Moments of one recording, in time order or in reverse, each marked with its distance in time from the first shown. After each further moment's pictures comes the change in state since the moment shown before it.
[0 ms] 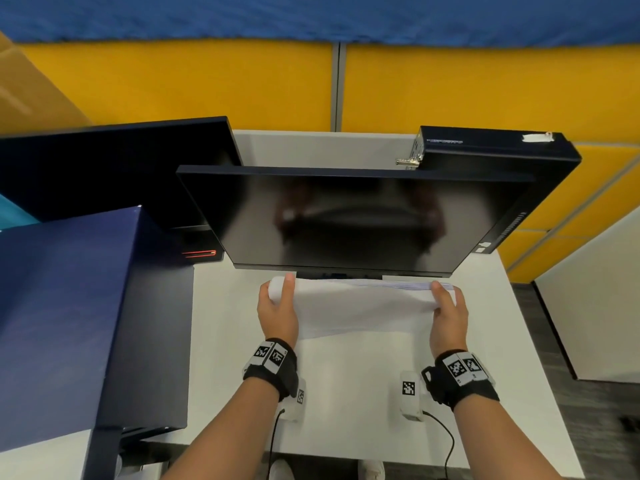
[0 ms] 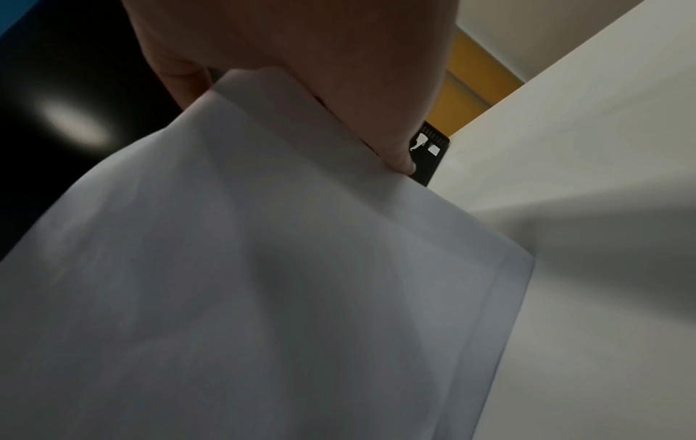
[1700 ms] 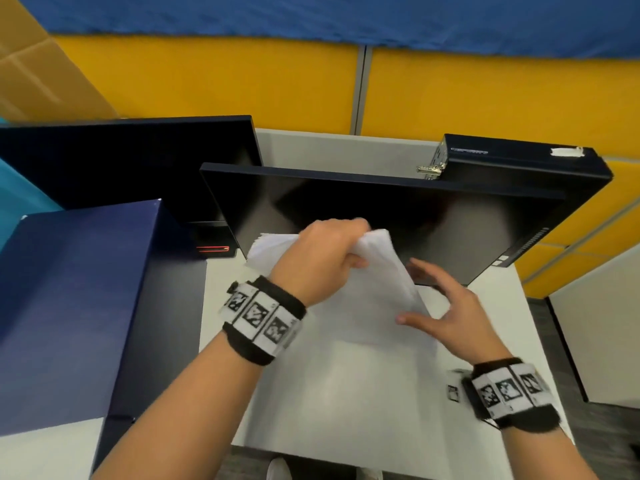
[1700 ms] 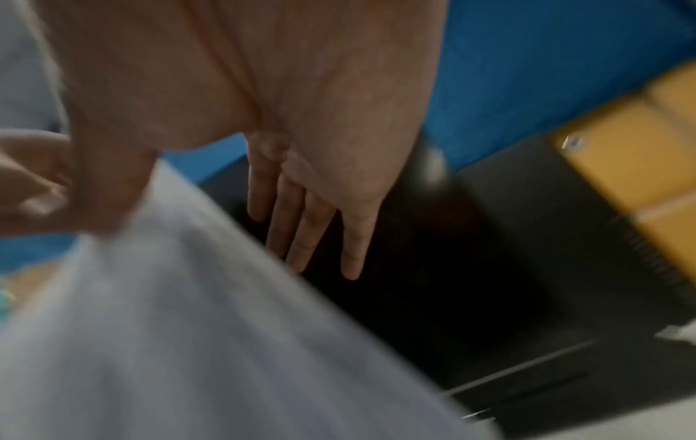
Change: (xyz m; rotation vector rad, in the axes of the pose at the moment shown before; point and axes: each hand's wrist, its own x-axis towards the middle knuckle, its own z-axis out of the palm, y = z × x) left_hand -0.030 0.188 0.015 0.964 -0.594 0.985; right_hand -0.027 -0.087 0.009 -0.704 -0.626 -0.478
